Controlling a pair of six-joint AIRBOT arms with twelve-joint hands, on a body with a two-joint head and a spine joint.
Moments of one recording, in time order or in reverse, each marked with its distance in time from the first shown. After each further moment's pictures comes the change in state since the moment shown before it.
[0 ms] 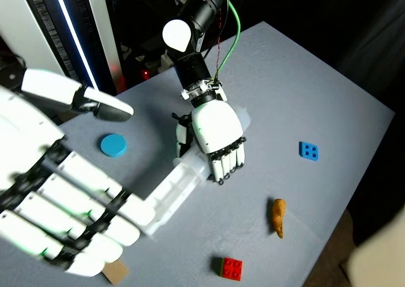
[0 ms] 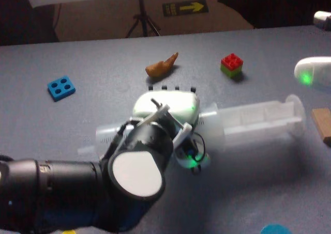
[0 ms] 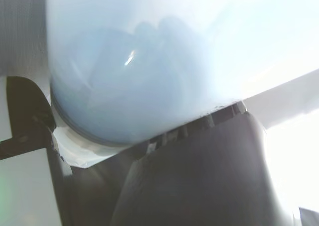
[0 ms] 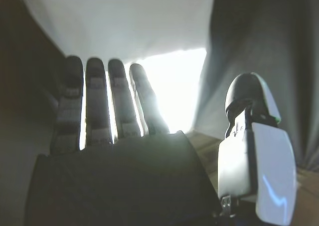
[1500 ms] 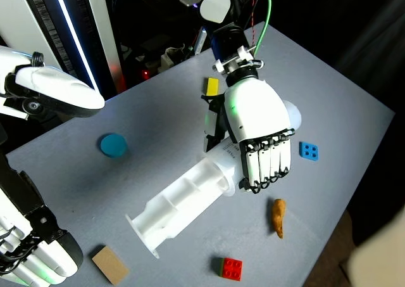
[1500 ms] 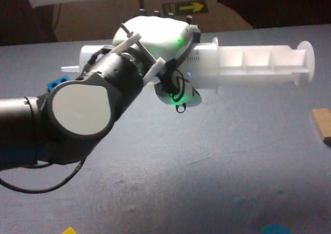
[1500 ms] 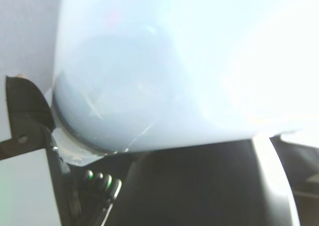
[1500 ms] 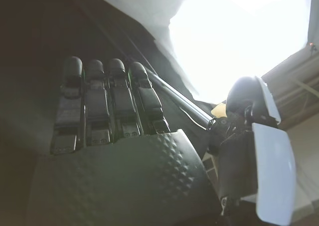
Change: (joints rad) left arm -0.153 0.175 0.003 0.222 -0.256 -0.042; right arm 0.050 -0.041 -0.113 0.187 -0.365 0.384
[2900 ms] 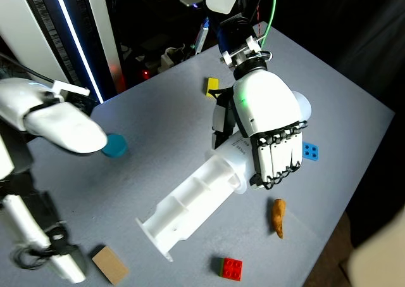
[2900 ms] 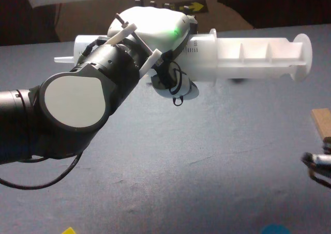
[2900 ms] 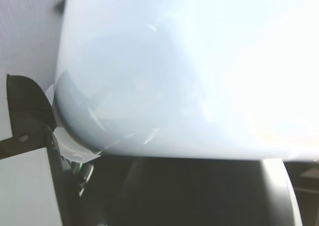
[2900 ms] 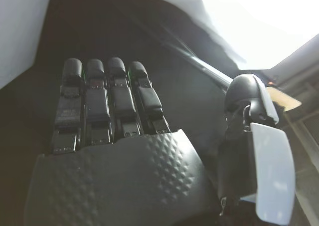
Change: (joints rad) left arm -0.021 0.017 -0.013 -0.012 -0.002 0.024; right arm -0.160 -0.263 0.080 -0.056 -0.288 0.482
